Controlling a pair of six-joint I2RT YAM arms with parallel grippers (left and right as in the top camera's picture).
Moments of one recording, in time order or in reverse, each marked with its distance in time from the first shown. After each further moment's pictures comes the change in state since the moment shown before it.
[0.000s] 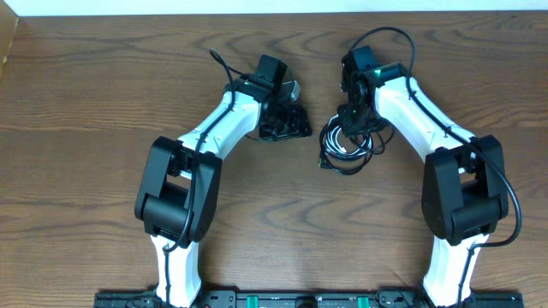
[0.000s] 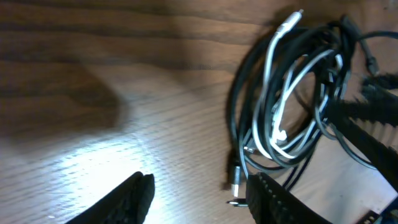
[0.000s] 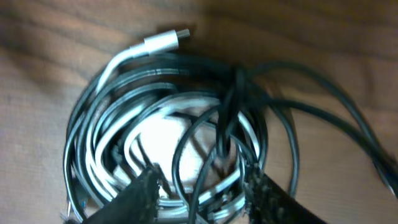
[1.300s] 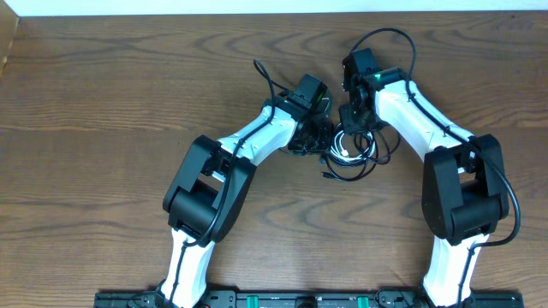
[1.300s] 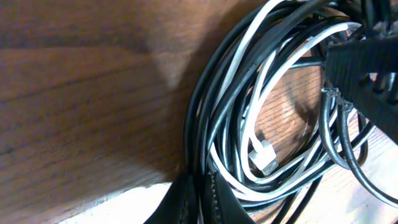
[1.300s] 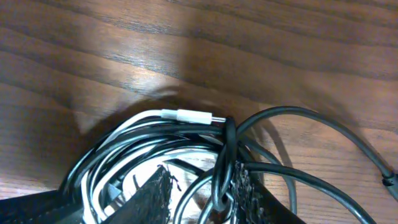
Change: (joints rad) left arm -0.170 0.089 0.001 0.107 -0.073 -0.061; right arm -0.004 0.000 -0.037 0.064 0.050 0.011
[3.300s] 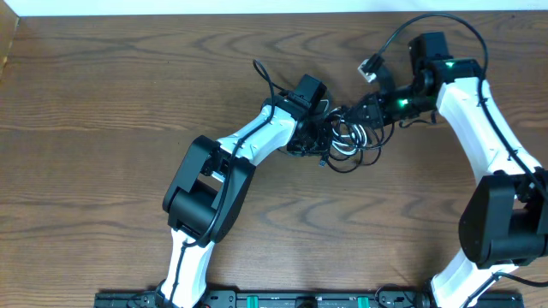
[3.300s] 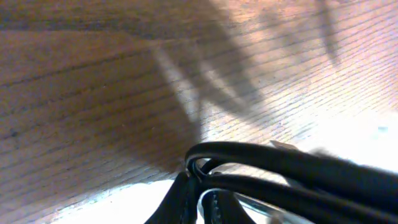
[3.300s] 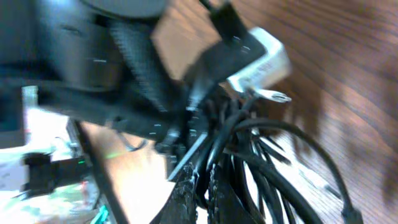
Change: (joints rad) left arm 0.001 -0.001 0.006 -0.034 -0.001 0.000; right arm -0.236 -0.198 -0.013 -0.142 -0.938 -0.463
